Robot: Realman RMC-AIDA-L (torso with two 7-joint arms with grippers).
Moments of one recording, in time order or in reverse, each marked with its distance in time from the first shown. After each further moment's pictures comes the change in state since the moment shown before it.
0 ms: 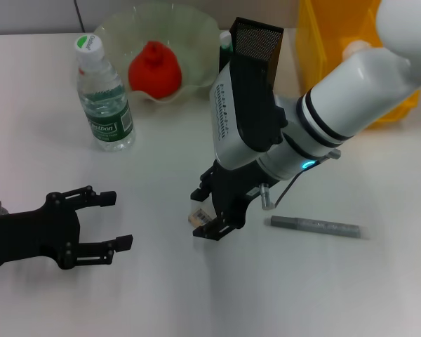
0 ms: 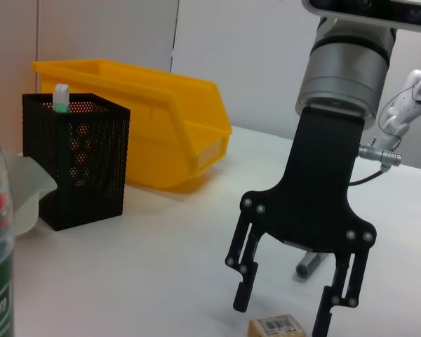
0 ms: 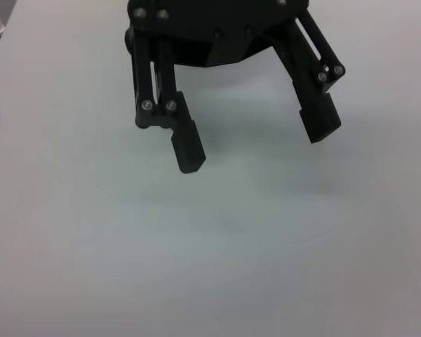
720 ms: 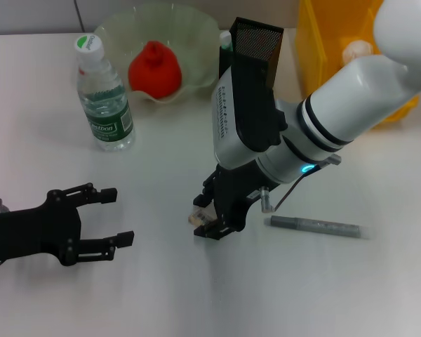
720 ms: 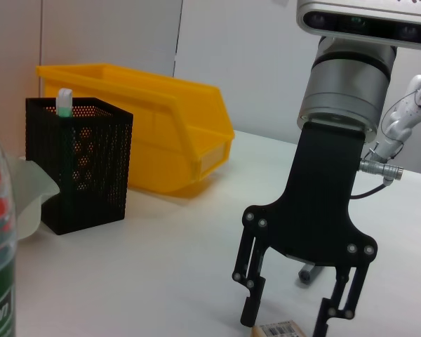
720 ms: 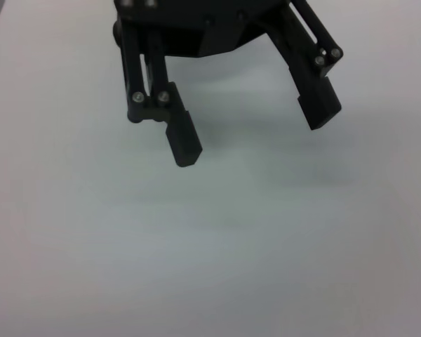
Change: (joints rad) left arm 0.000 -0.004 -0.002 0.000 -0.007 0.000 -0.002; right arm 0.011 0.000 -0.013 0.050 0.027 0.026 0.017
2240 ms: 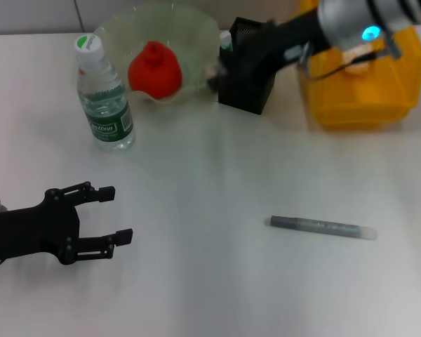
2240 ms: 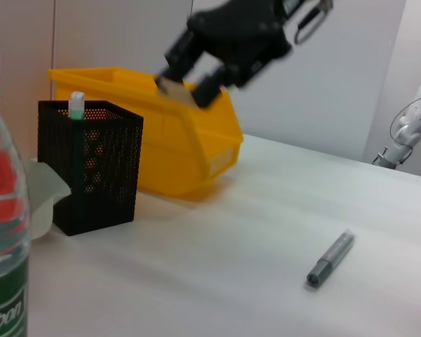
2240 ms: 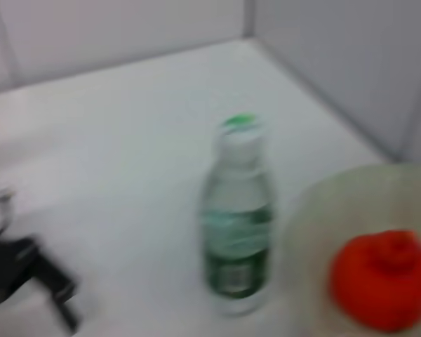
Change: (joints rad) left arm 0.005 -0.002 -0.024 -0.004 0.007 -0.001 -0.002; right arm -0.017 -0.017 0.617 -0.279 -0.213 -0.223 0.193
